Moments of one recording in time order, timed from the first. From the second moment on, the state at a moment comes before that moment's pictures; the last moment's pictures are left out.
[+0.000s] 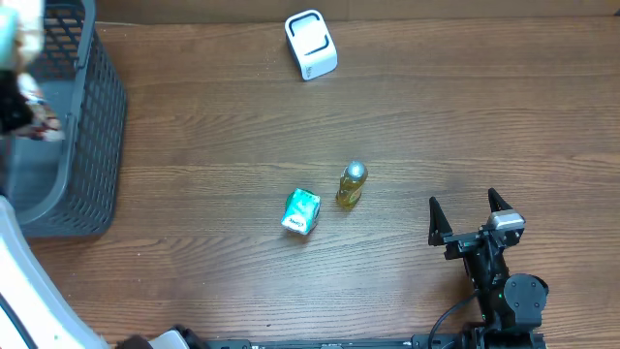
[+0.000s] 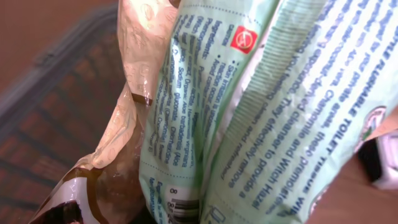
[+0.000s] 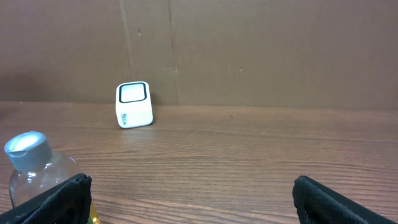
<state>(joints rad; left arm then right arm) 0.59 1.44 1.77 -0.92 0.27 0.03 -0.01 0.01 0.02 -0.02 -0.17 0.04</state>
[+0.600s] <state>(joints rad) 0.27 1.33 1.77 -1.29 0.30 -0.02 -0.01 0.01 0.02 -0.02 -0.17 0.04</state>
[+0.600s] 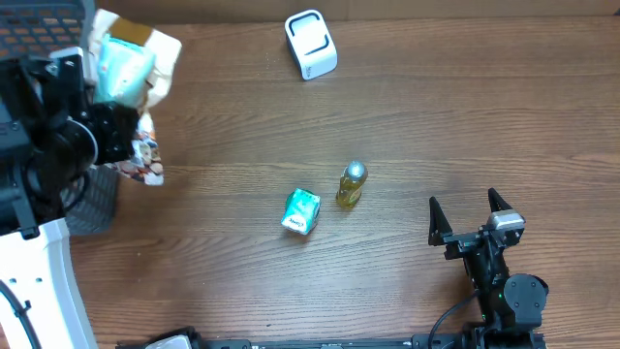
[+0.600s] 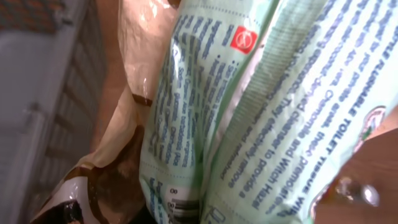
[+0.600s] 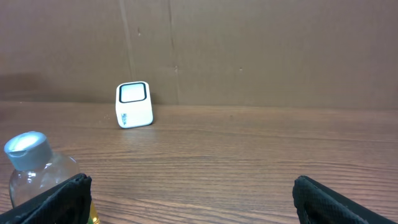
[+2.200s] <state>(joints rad) -0.35 1.33 1.00 -1.08 -0.02 -0.50 -0.01 0.01 0.02 -0.02 -0.17 0.04</state>
